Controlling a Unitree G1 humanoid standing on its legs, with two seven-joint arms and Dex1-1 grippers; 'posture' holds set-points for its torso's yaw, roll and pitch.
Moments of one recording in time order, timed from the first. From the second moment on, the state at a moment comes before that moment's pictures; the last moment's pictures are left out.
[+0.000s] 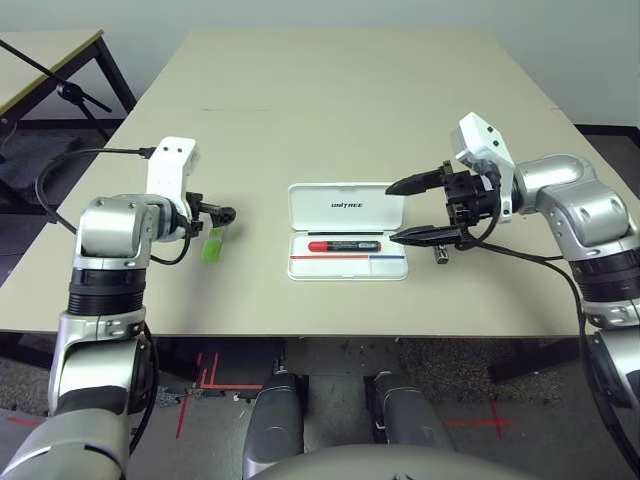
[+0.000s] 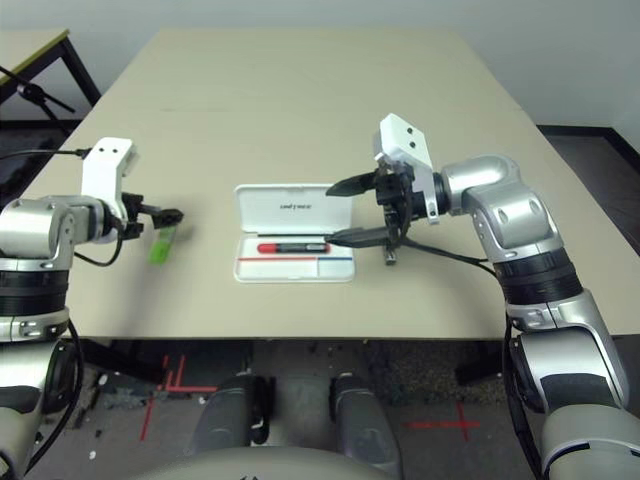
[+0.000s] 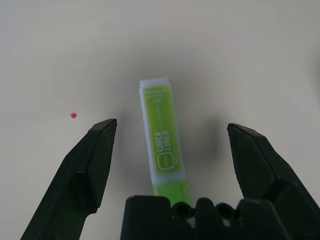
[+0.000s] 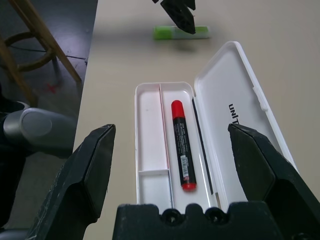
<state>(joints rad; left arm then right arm) -0.63 0.57 0.10 0.06 -0.10 1.34 -0.47 -0.71 -0.66 0.17 0.09 0.35 0.45 1.39</state>
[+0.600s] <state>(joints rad) -0.61 0.54 0.07 0.18 -0.10 1.26 -0.40 -0.70 -0.66 0.19 0.09 0.33 0.43 1.37</state>
